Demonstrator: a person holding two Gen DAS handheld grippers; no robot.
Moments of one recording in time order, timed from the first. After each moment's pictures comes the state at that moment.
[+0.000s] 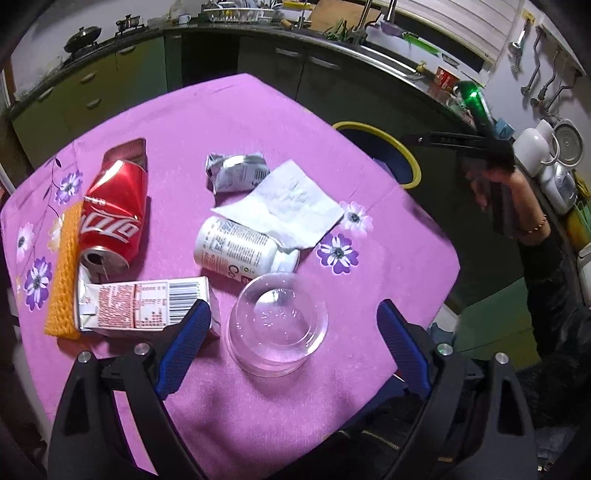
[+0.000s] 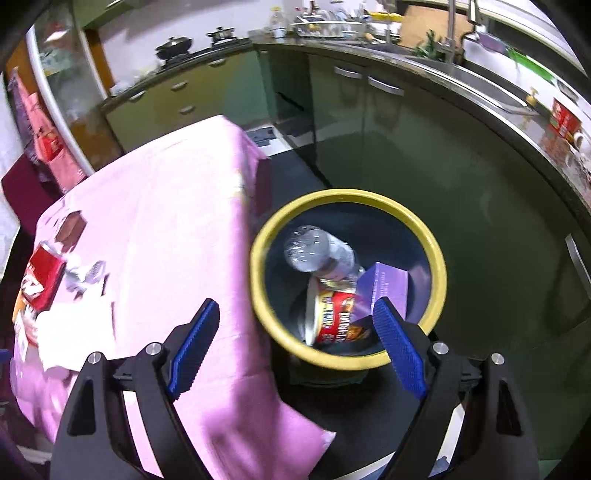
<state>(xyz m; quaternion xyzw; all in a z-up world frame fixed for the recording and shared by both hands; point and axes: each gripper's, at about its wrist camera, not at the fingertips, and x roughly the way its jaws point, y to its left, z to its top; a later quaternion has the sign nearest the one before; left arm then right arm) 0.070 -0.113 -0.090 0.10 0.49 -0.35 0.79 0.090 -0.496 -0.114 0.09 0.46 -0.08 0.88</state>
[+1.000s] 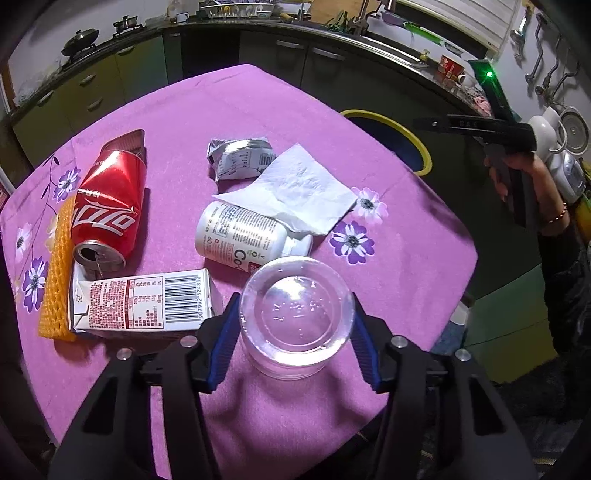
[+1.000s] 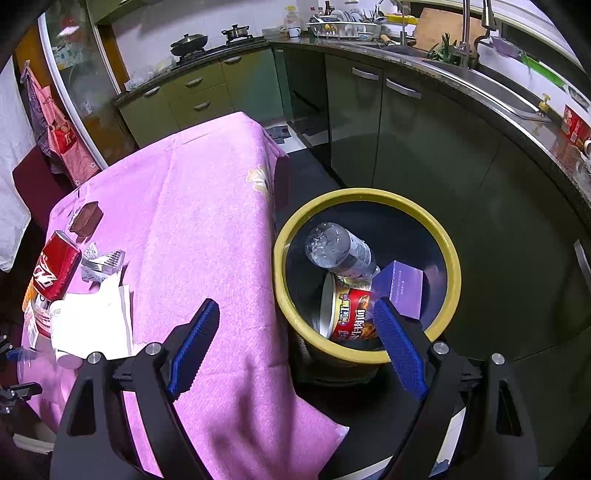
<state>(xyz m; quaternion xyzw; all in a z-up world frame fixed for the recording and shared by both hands) 0.072 -0.117 -0.106 0.13 0.49 -0.34 0.79 0.093 -0.491 -0.114 0.10 0.46 -0.05 0.88</state>
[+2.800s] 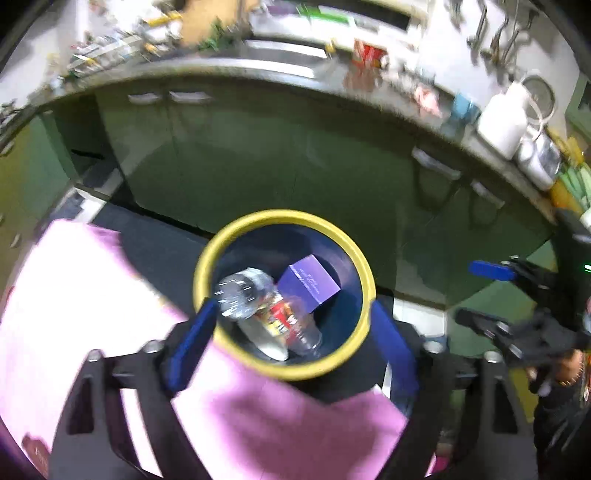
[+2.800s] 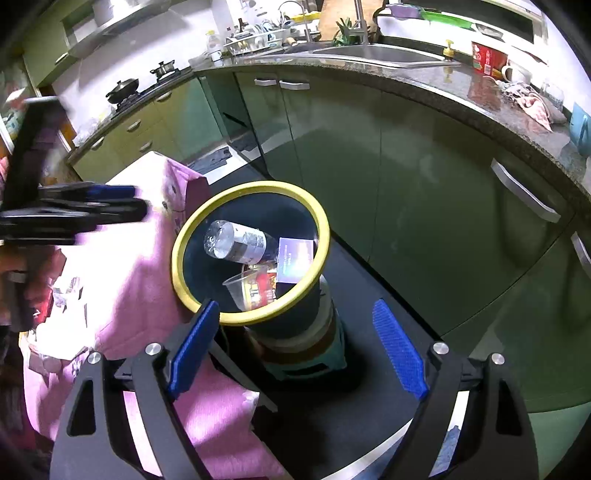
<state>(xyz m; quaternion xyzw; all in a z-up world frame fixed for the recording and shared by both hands) 0.195 -0.424 -0.061 0.19 0.43 -0.48 0.74 -0.012 -0.602 -0.112 0.18 0.42 -0.15 0.87</state>
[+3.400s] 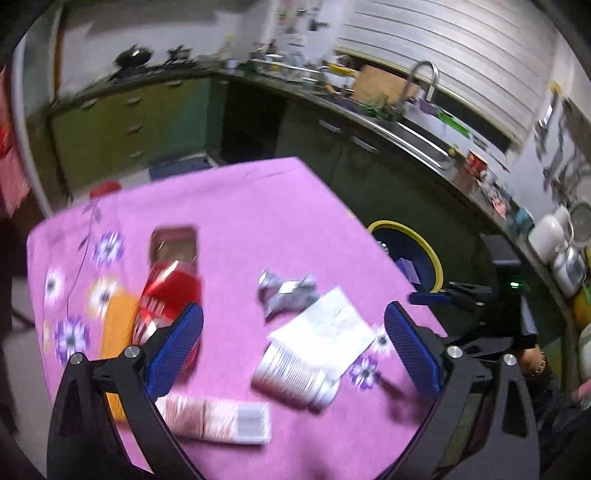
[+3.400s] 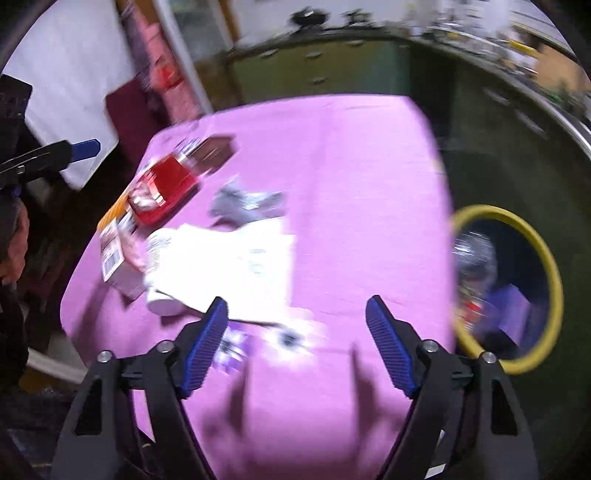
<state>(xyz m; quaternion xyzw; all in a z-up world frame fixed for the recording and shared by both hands) 0.137 -0.089 -0.030 0.00 0.42 -0.29 0.86 0.105 -0.346 -0.125 0.01 0.49 0.16 0.86</state>
